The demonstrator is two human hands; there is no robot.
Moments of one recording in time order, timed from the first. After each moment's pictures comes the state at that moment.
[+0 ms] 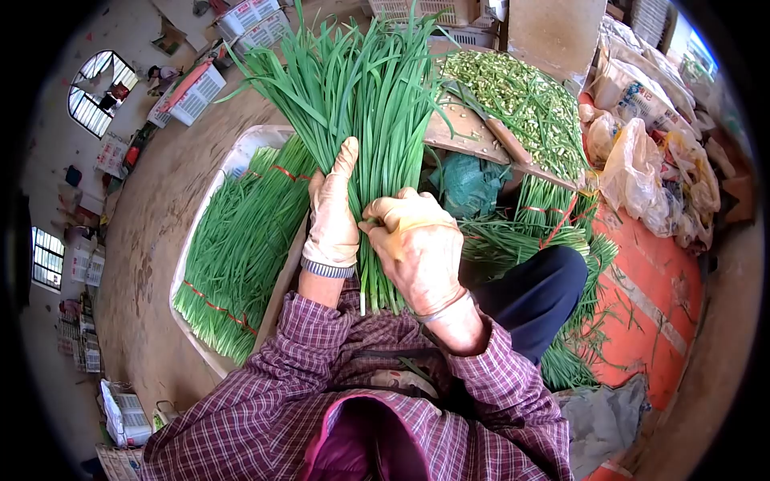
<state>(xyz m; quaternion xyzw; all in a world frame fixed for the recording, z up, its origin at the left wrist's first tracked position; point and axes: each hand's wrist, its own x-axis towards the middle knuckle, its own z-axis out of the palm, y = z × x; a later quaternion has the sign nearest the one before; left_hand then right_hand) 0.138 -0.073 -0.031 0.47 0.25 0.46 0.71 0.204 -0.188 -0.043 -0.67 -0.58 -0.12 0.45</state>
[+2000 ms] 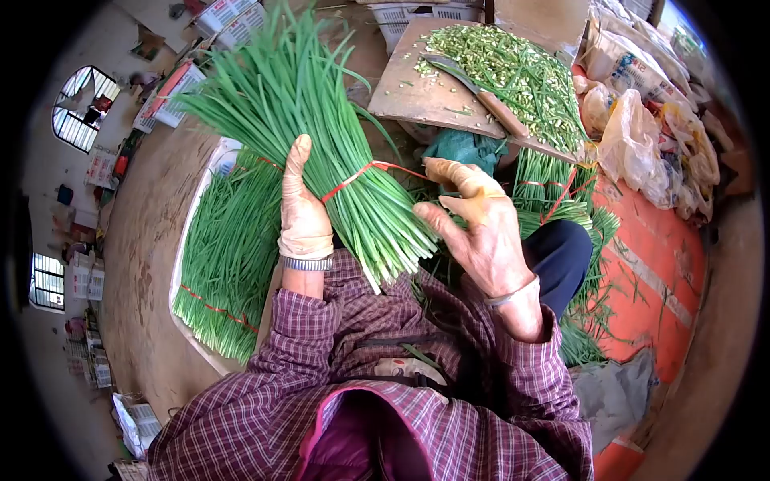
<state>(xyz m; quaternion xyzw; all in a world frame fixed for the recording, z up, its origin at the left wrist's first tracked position) 0.121 -0.045 -0.057 0.43 0.21 0.50 0.72 0.260 -0.231 -0.050 -0.65 -0.58 -0.02 0.49</state>
